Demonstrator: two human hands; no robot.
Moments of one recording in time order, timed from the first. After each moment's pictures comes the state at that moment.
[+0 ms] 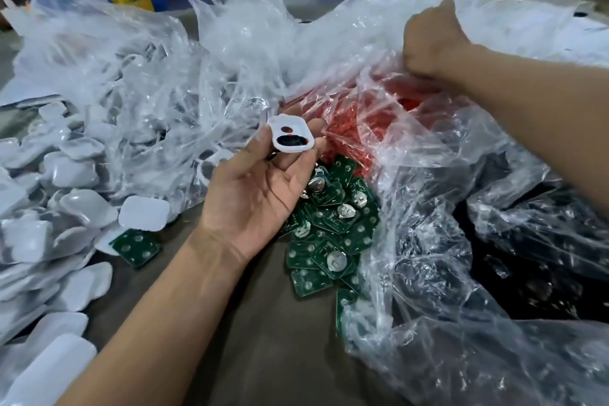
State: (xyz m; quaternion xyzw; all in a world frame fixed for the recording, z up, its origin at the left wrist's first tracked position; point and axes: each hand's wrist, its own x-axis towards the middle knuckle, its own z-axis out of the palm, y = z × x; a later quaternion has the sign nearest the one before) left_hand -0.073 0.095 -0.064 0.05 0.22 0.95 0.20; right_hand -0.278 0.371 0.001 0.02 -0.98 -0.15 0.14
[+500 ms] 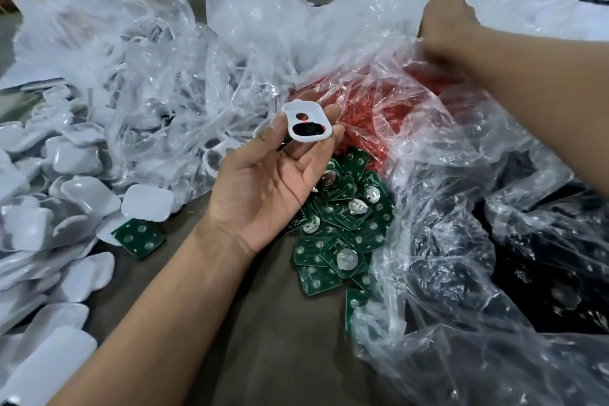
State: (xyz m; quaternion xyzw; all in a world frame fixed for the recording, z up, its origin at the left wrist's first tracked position) left_hand -0.076 0.096 -0.067 0.06 0.21 0.95 0.21; right_hand -0.299 0.367 -0.011 -0.09 -0.99 0.02 0.14
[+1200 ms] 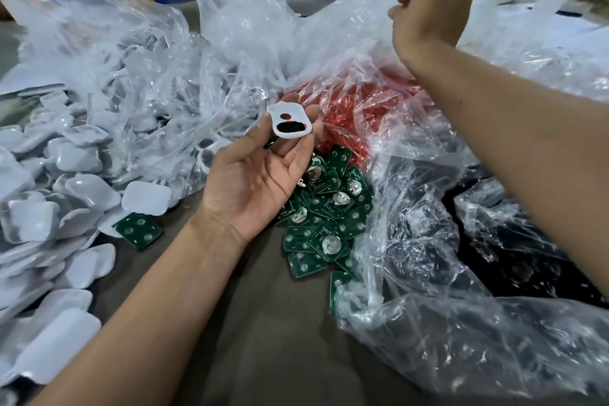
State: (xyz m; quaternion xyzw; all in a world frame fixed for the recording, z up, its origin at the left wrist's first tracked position) left_hand -0.075 0.097 -0.064 0.06 0.21 0.95 0.21; right_hand -0.239 0.330 0.019 -0.13 -0.90 0.20 0.38
